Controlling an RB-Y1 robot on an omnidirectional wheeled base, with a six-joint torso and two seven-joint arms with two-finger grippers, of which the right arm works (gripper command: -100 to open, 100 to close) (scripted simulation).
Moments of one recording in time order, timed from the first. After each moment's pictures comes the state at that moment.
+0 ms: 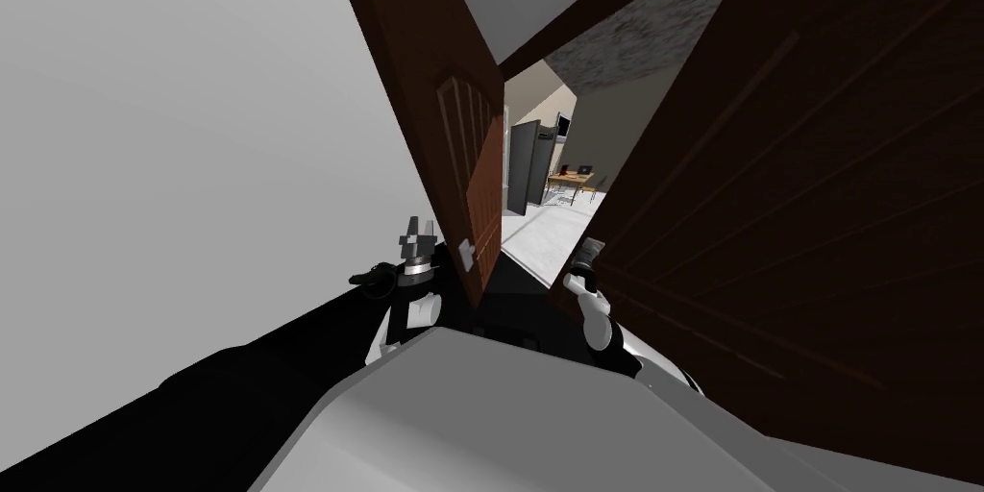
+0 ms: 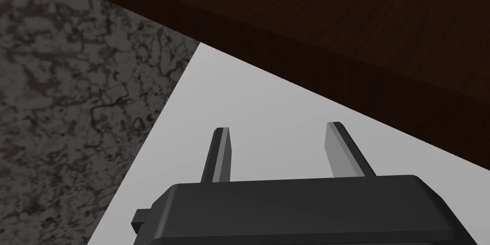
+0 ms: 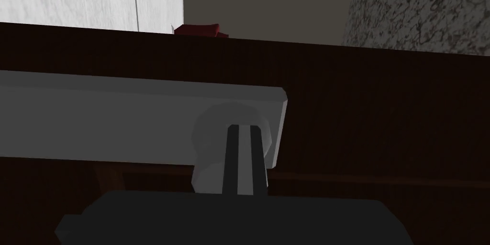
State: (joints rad) arm -0.55 -0.11 -0.72 -0.55 0.05 -0.54 0.19
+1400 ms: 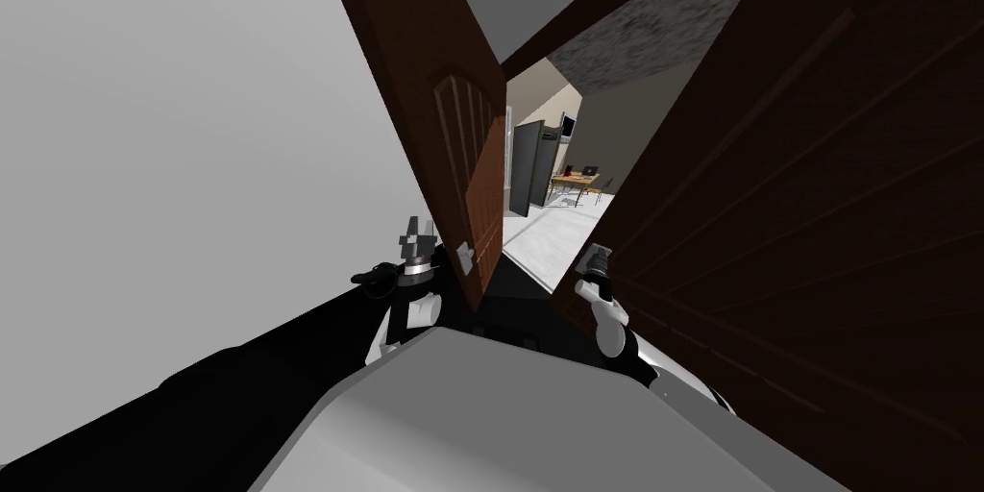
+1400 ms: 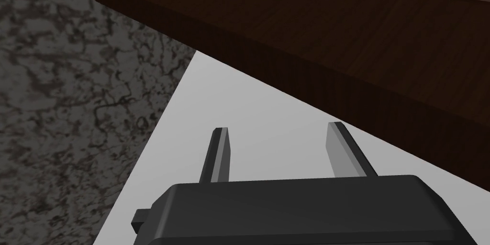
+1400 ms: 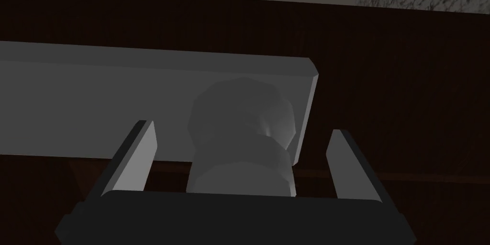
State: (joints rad) arm -0.50 -0.19 -0.74 -0.54 0.03 -0.54 0.13
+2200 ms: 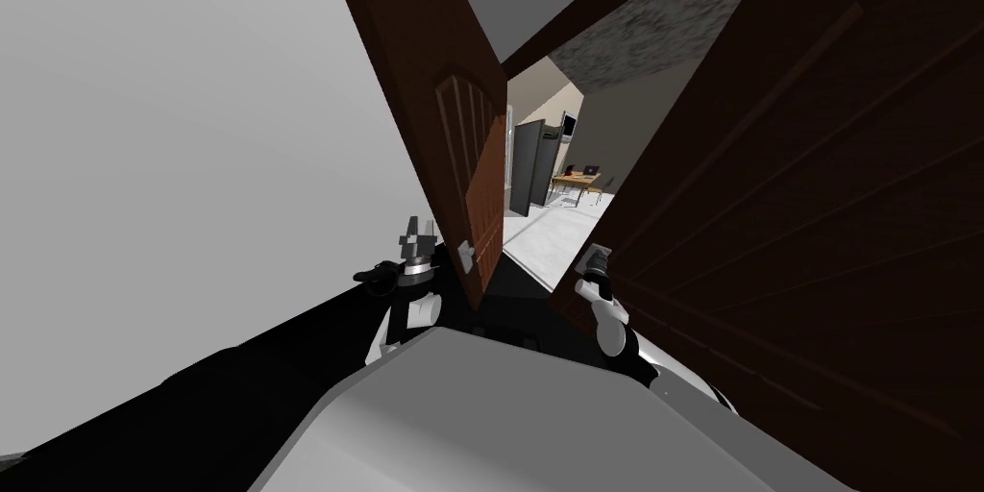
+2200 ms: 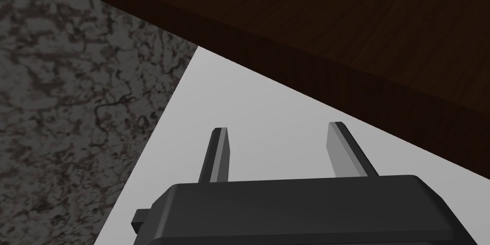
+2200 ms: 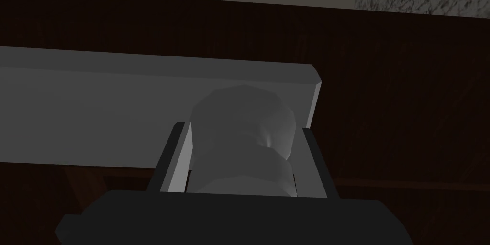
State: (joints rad) arm -0.51 -0.20 -0.73 -0.52 0.03 -0.55 0.12
